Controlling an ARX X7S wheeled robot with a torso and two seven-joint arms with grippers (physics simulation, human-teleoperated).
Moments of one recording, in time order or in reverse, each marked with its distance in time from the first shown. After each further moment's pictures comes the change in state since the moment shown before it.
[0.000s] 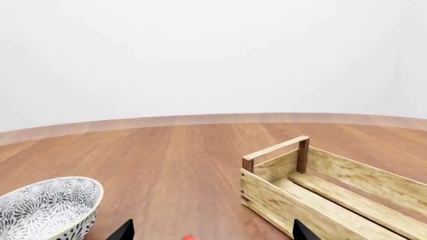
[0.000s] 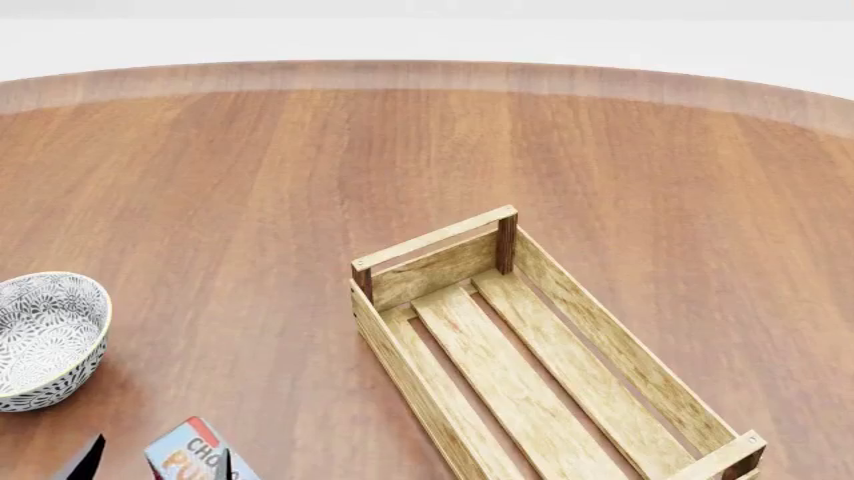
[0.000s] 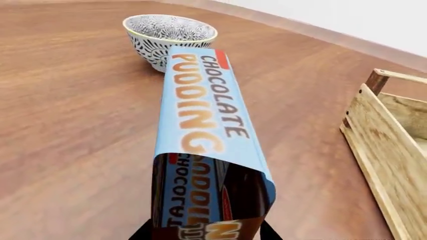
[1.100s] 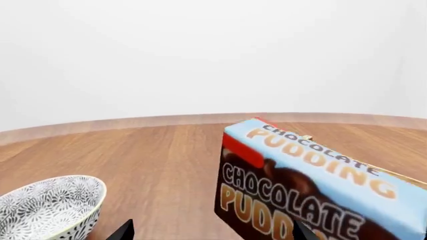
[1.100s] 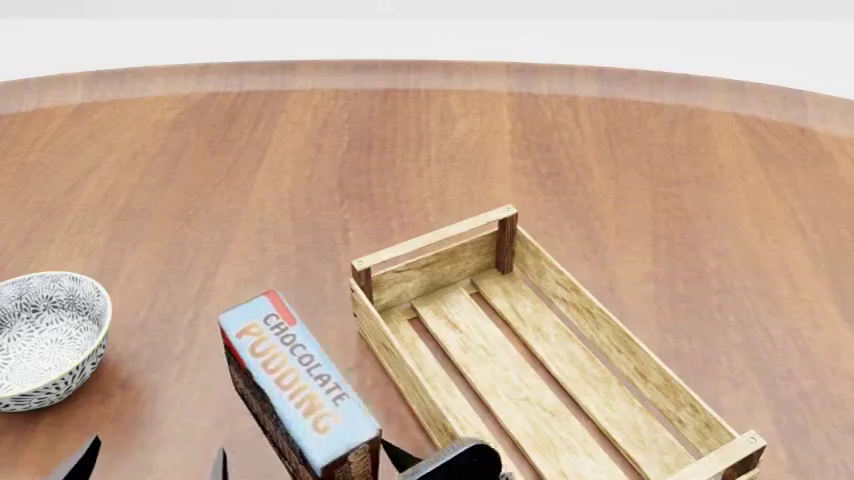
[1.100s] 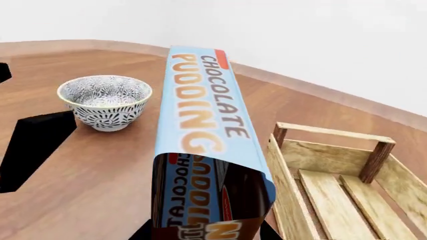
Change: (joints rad) left arm -0.003 -0.014 0.009 -0.011 -0.013 0.015 -0.014; right arm 0.036 0.111 0.119 -0.306 0.114 0.170 0.070
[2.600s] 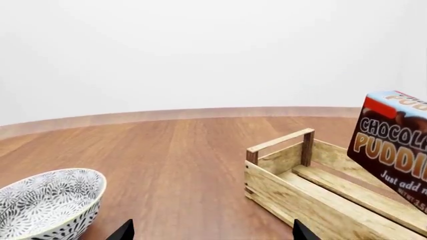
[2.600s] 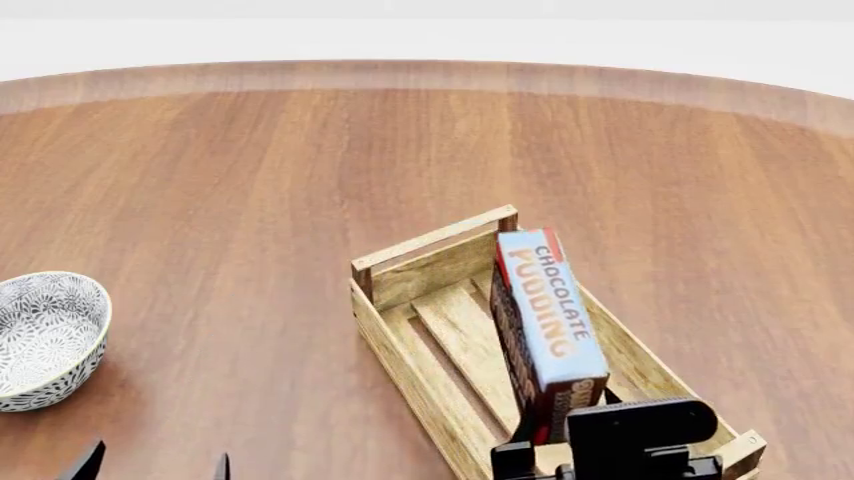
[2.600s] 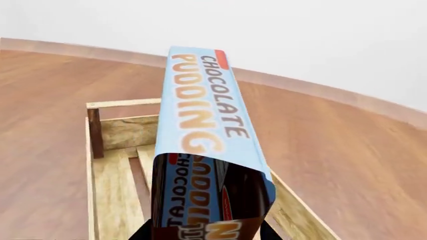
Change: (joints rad) left arm -0.015 -0.007 0.021 -0.043 -0.012 0.017 -0.012; right arm 0.086 0.068 0.259 0.245 0.080 -0.052 0.136
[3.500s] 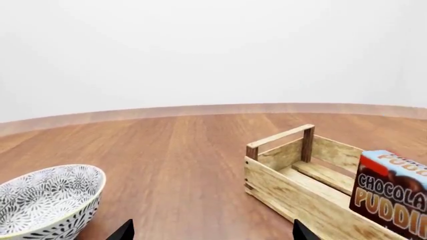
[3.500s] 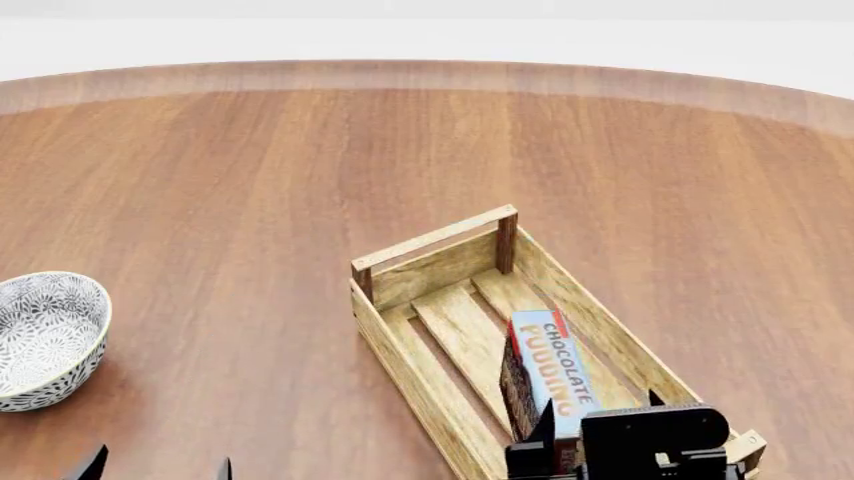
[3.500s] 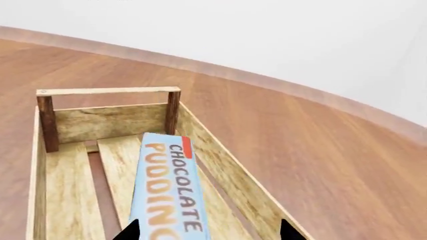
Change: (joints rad) left arm -0.003 -0.005 0.014 -0.017 -0.005 0.008 -0.008; right arm 0.034 -0.021 0.005 0.157 -0.066 -0.097 0.050
